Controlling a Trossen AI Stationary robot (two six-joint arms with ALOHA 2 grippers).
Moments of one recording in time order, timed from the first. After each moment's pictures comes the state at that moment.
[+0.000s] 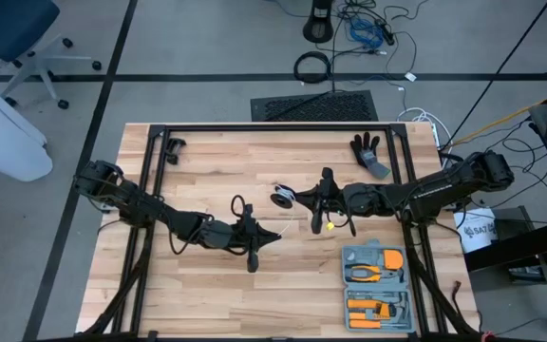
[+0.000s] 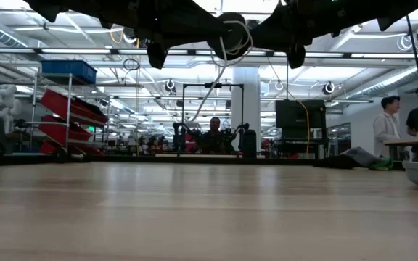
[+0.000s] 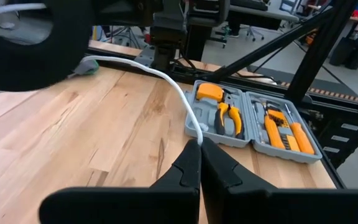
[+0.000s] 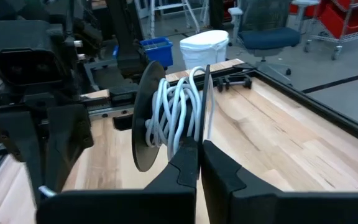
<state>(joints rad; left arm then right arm) -0.35 1.60 0.78 0.58 -0.40 -0.27 0.14 1.29 0.65 0.45 0.36 0.25</state>
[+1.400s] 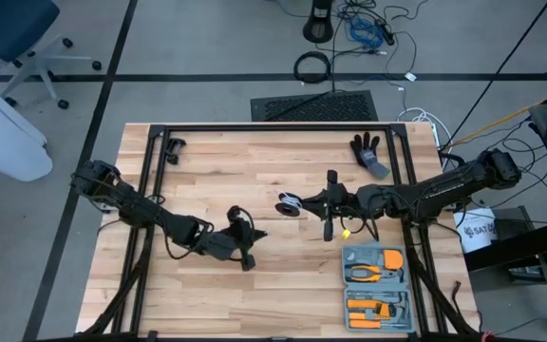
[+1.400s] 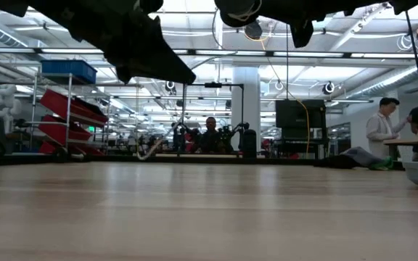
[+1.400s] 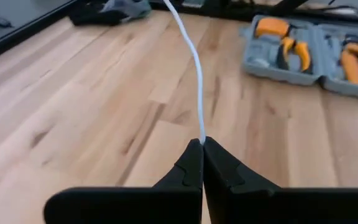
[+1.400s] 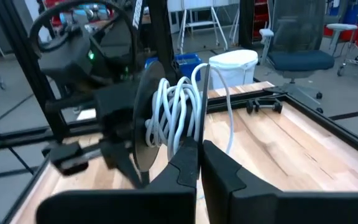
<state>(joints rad) -0.42 1.56 0.78 0.22 -0.60 -0.39 0.21 1.18 0.65 0.41 0.33 0.18</state>
